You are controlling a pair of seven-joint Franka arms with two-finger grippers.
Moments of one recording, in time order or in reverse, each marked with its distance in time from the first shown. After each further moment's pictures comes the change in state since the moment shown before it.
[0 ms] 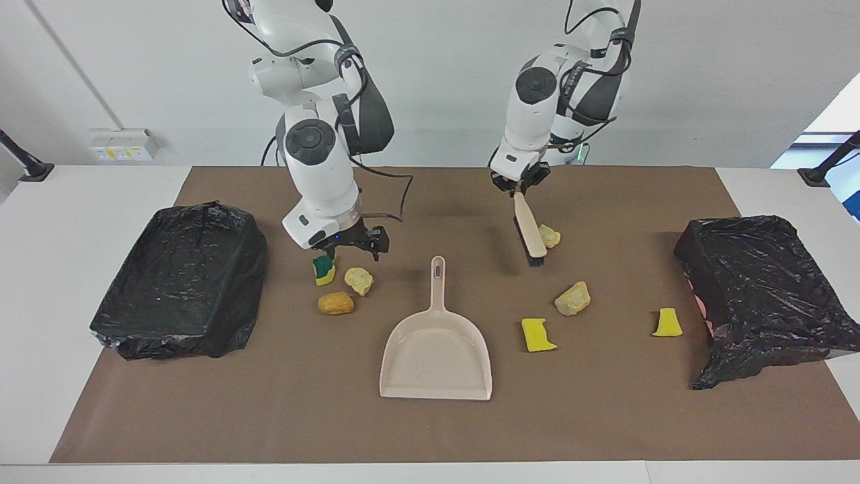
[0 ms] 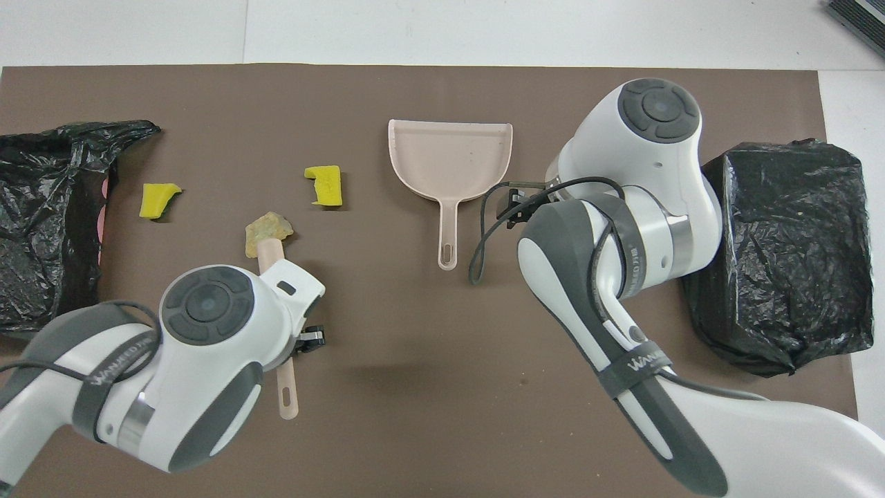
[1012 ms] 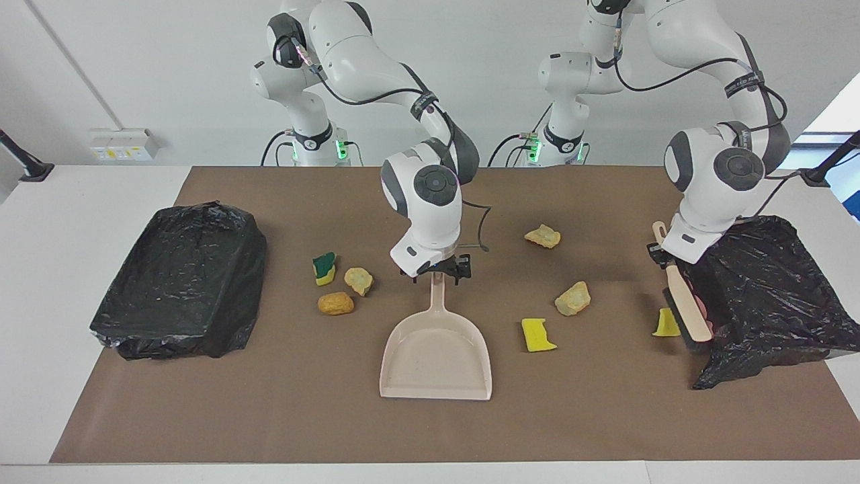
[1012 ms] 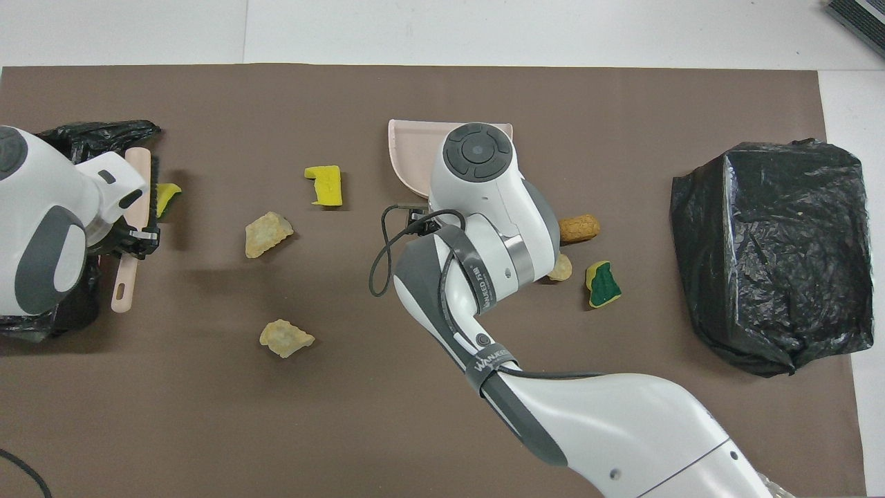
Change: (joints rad) left arm 0.506 0.329 -0.002 0.284 0.157 0.134 0.616; right arm 0.171 0.216 -0.001 0.147 -0.058 0.076 0.125
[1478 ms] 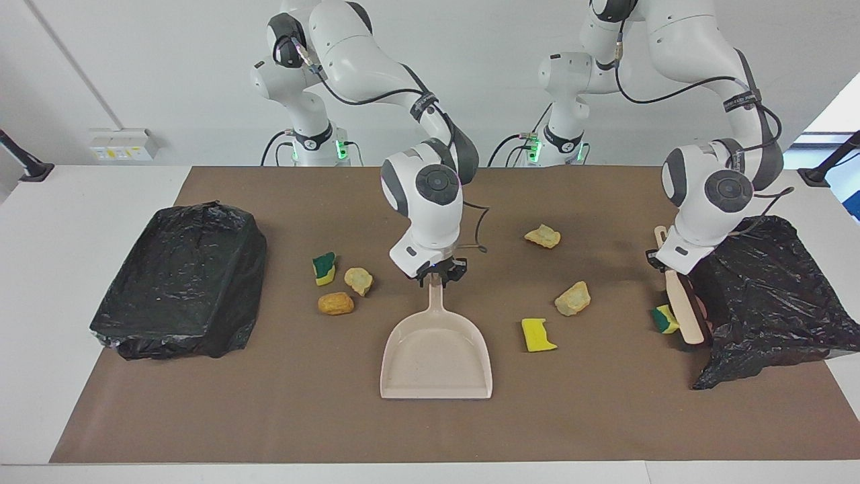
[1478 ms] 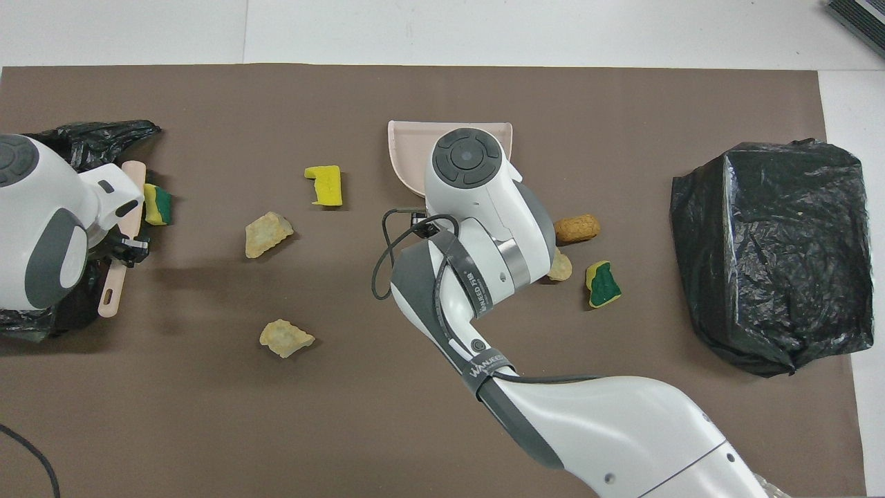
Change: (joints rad) left arm 0.004 0.034 -0.012 -0.037 0.013 0.009 0.000; right arm 0.000 0.000 -0.002 0.000 -0.004 0.000 -0.003
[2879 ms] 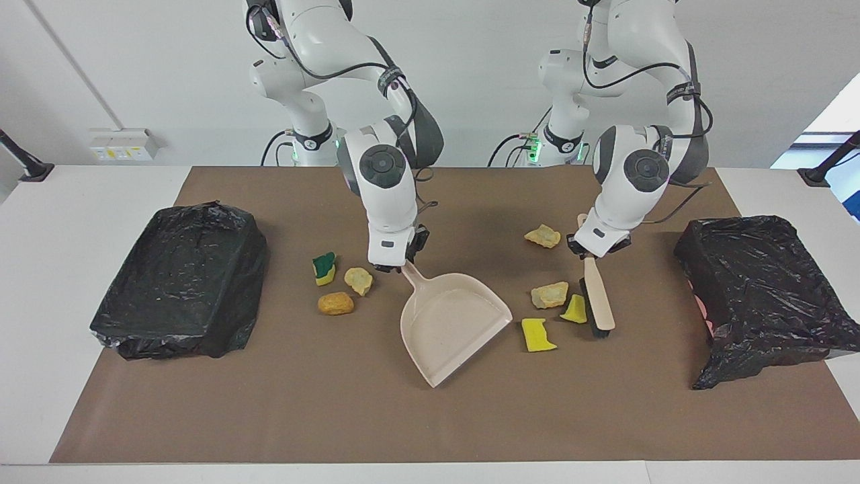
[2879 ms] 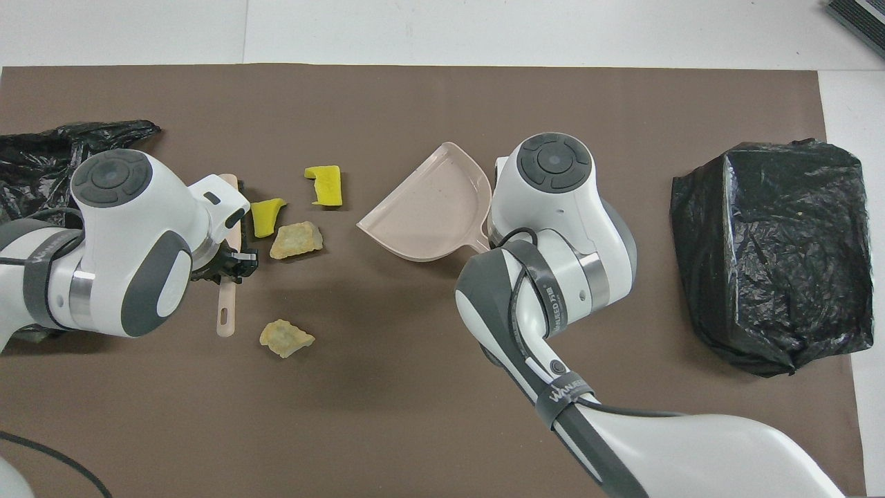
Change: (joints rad) left arm -0.250 -0.097 -0.008 -0.063 -0.209 -0.065 -0.274; right arm -0.071 -0.233 0.006 -0.289 0.009 -0.038 -0.957
